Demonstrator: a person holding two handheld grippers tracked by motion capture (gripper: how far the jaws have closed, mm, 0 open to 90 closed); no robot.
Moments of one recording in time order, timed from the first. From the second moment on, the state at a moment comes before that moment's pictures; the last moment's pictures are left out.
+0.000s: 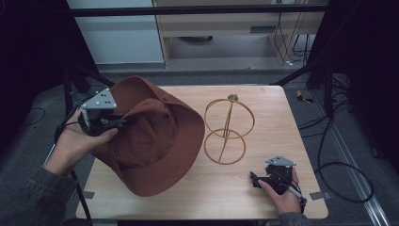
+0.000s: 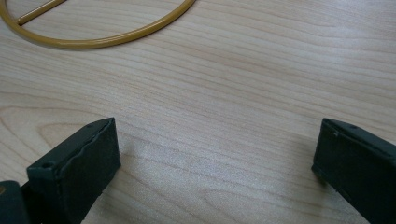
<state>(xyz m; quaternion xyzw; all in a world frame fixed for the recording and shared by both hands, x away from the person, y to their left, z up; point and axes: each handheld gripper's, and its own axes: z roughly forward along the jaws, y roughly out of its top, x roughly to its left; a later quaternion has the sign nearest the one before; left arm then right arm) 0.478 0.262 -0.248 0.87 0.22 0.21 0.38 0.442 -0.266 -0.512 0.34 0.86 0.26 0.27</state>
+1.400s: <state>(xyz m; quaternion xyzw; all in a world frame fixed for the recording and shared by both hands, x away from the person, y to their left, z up) 0.512 0.114 -0.177 0.90 0.14 0.21 0.34 0.443 -0.265 -0.512 0.34 0.86 0.26 0.27</state>
